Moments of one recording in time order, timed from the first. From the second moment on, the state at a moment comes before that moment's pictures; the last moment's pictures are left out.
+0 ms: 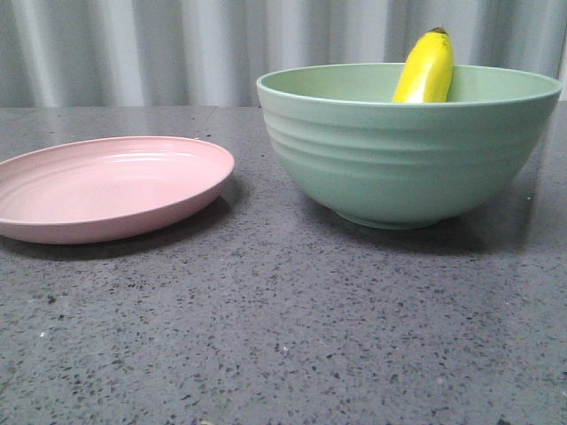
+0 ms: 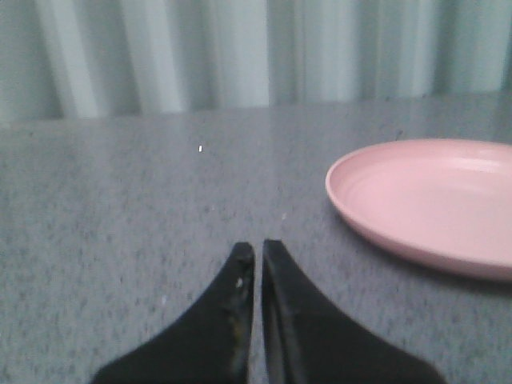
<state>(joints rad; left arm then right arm) -0.10 0.00 0.00 -0.08 0.18 0.06 0.23 0.32 -0.17 0.32 0.00 -0.24</state>
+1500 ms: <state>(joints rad) -0.08 0.00 0.00 -0.07 0.32 0.06 0.06 0.23 -0.02 -0.08 -0.16 0.09</state>
